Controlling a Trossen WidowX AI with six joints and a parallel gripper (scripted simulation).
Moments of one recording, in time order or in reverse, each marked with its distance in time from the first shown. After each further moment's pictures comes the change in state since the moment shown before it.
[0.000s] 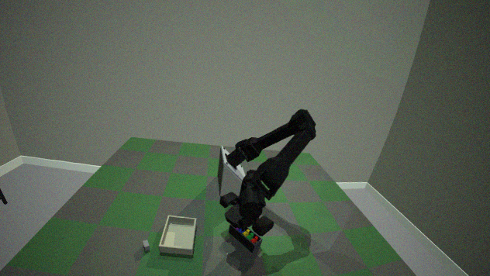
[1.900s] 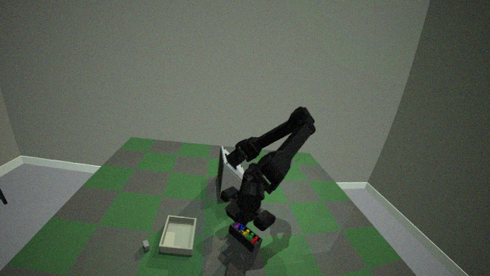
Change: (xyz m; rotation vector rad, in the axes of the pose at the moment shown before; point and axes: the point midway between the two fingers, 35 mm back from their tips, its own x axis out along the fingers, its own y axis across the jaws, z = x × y) arm -0.023 -0.001 0.000 0.010 0.004 -0.001
